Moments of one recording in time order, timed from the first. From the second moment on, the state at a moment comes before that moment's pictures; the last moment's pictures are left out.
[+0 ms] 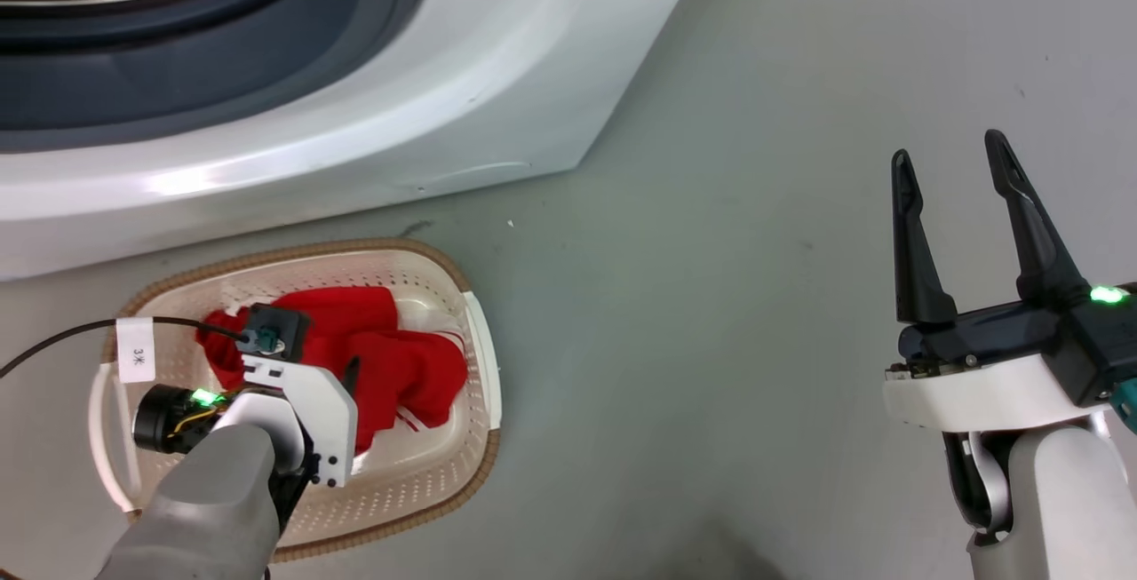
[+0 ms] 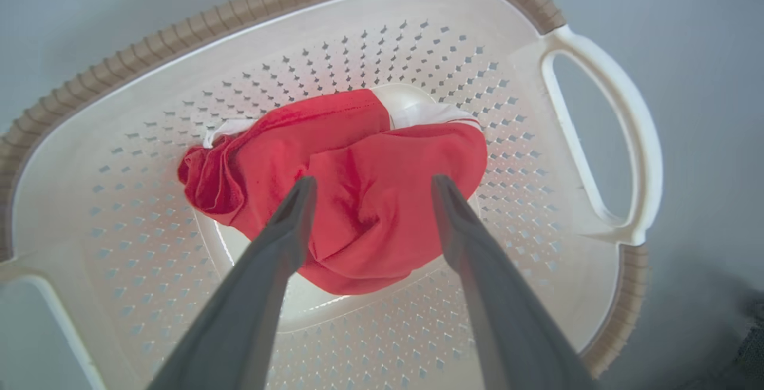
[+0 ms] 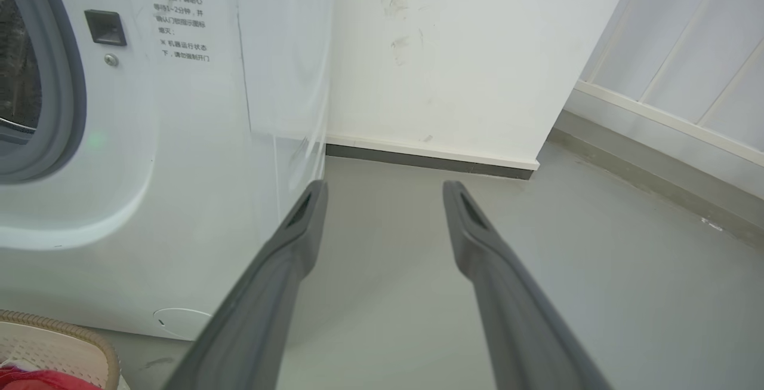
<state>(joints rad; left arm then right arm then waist) -0.77 0.31 -0.96 1.27 -0.84 -0.10 -0.18 -0.25 -0.05 0.02 -0.06 -0.02 0.13 -0.26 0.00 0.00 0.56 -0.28</state>
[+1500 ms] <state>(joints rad) -0.10 0.18 -0.15 0.07 -0.15 0.03 -0.26 -0.07 -0.05 -0.04 0.04 -0.04 0.13 -0.26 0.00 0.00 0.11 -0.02</state>
